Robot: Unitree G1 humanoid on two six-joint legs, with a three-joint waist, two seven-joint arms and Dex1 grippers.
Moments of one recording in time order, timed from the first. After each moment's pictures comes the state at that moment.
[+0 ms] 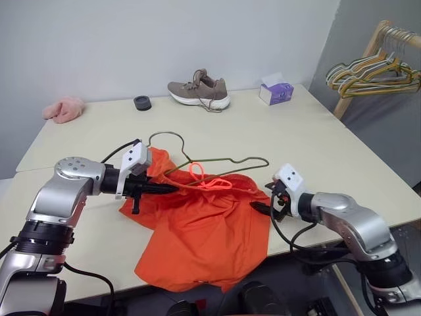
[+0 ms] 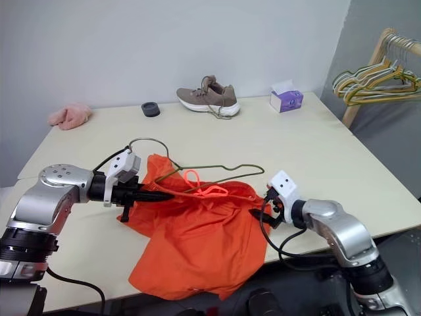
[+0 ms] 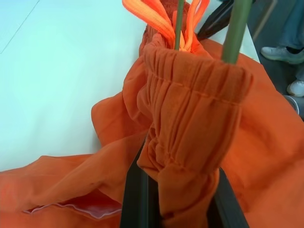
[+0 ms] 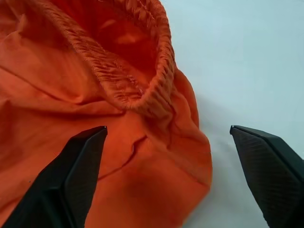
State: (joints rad) left arm -0.48 0.88 -0.06 0.12 -0.37 0.43 -1.41; right arm -0.35 -0.52 0.23 -0.27 0.33 0.89 0.56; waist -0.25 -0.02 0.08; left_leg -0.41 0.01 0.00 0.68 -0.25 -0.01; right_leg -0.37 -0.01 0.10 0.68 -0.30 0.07
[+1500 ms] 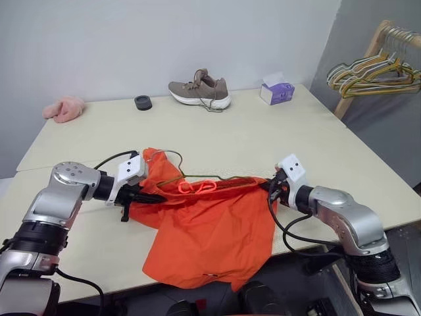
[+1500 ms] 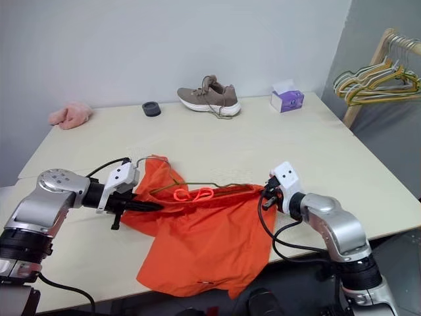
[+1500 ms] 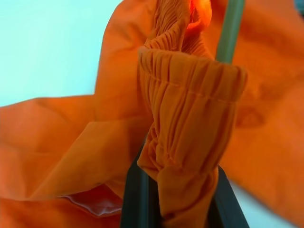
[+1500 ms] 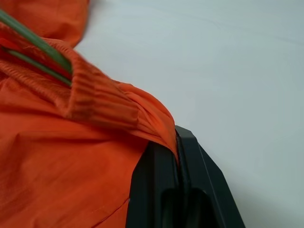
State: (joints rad) left arm -0.48 0.92 -0.13 0.28 -0.22 0.27 -1.44; right arm -0.34 -0.47 0.12 -0.33 0.31 0.88 0.53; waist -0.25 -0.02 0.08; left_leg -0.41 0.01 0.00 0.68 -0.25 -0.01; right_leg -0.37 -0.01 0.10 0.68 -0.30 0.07
